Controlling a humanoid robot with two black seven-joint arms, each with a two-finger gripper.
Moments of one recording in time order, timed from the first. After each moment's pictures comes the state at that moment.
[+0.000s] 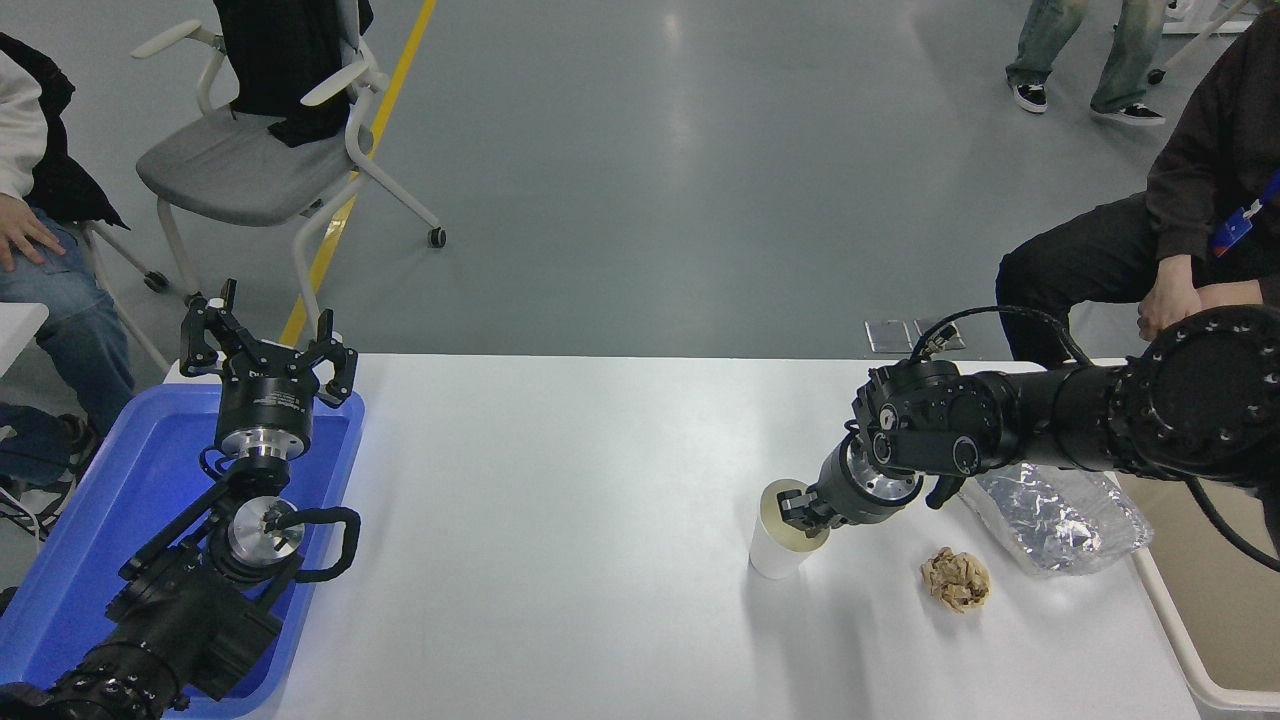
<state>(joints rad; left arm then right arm) -0.54 0.16 -1.09 -0.55 0.04 -0.40 -0.56 1.41 -0.06 -0.95 0.88 -0.38 0.43 -0.07</state>
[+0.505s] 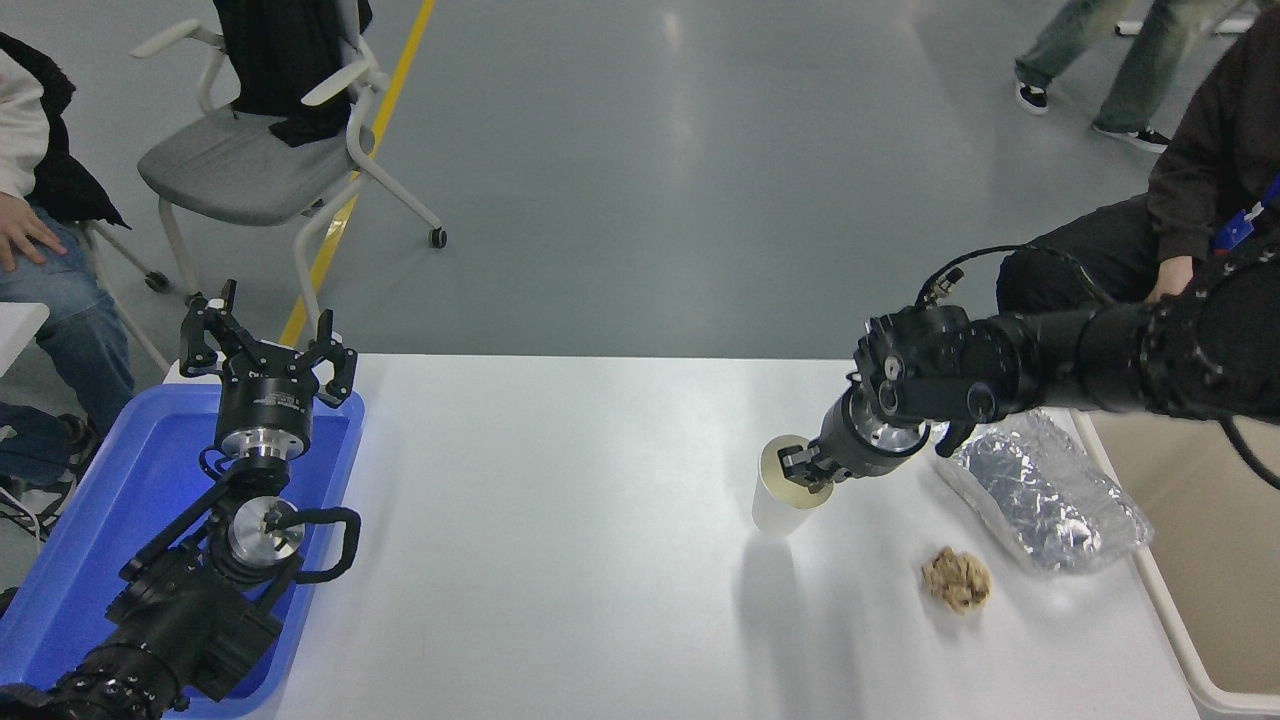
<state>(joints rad) -0.54 0.16 -1.09 -0.55 0.04 -0.40 -0.56 1.77 -0.12 -1.04 1.14 -0.31 0.49 -0.07</state>
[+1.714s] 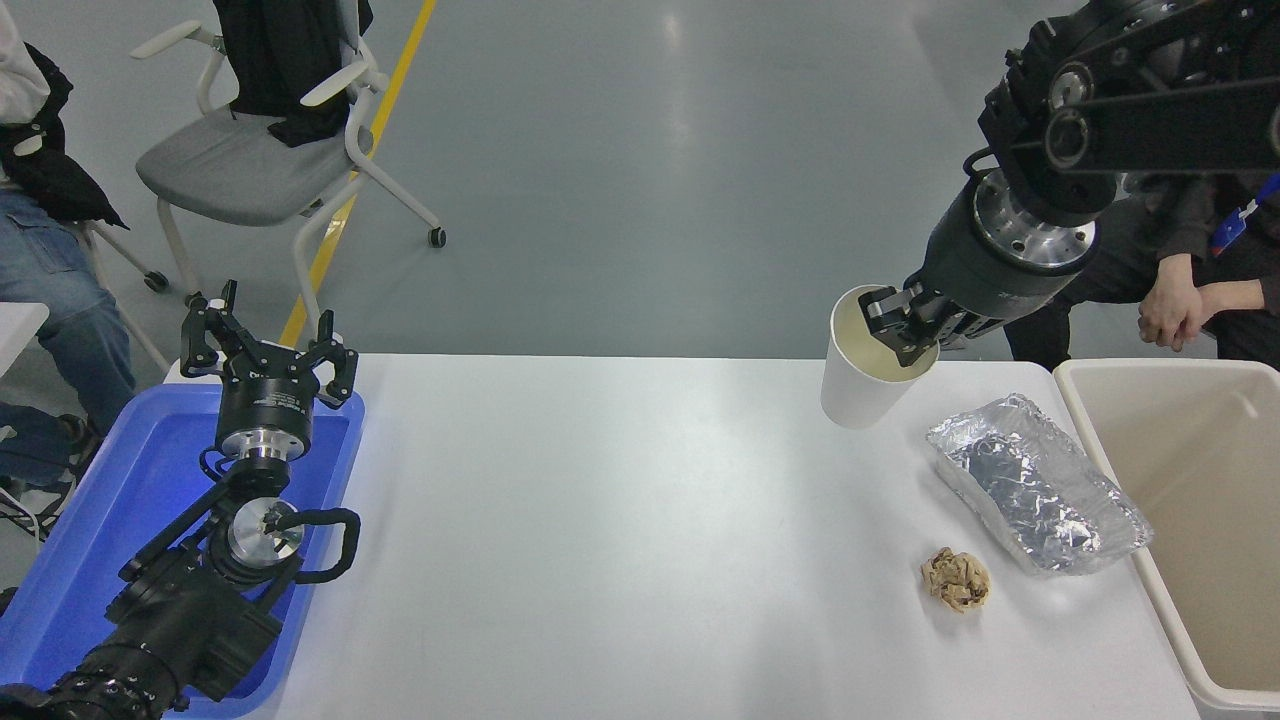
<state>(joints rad) -0.54 0.16 -1.09 -0.55 0.04 -0.40 -0.56 2.36 -0.26 -1.22 1.47 -0.19 0.67 -0.07</state>
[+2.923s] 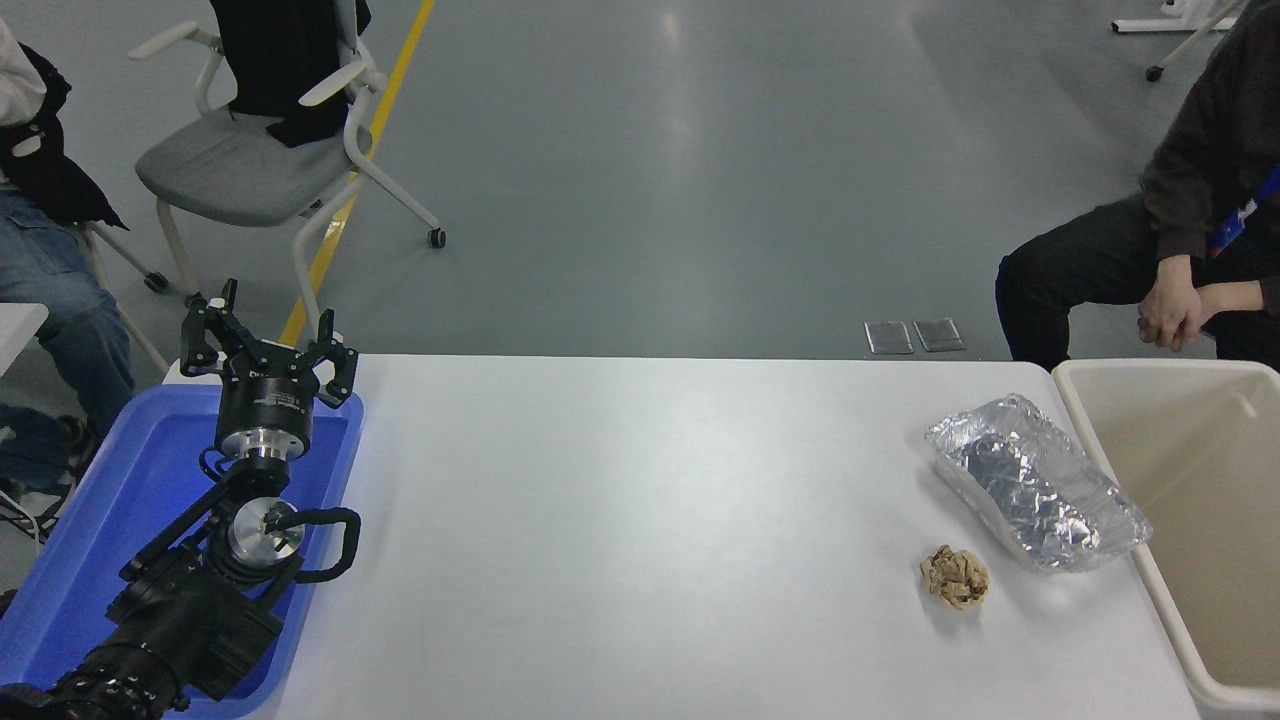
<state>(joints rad) -0.54 0.16 -1.09 -0.55 0.04 -0.40 -0.56 1.31 -0.81 -0.92 0.65 -0.86 0.31 -0.04</state>
